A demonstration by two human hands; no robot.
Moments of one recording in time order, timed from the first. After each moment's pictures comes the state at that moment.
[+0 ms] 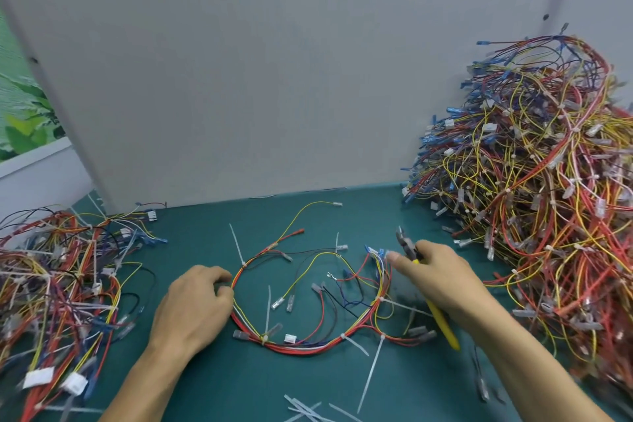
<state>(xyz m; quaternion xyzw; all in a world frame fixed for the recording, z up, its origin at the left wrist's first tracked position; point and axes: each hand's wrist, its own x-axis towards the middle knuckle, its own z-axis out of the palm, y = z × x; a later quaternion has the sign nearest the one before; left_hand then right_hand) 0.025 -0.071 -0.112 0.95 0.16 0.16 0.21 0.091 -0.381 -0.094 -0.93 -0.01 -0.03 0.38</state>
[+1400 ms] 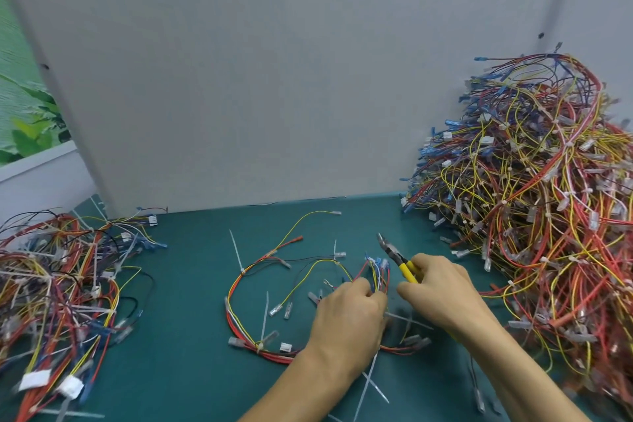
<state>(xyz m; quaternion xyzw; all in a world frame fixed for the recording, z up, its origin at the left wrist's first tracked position) 0.042 -0.234 -0.114 0.97 -0.17 0.16 0.05 0.083 -0.380 -0.086 -0.96 -0.03 -0.05 0.28</state>
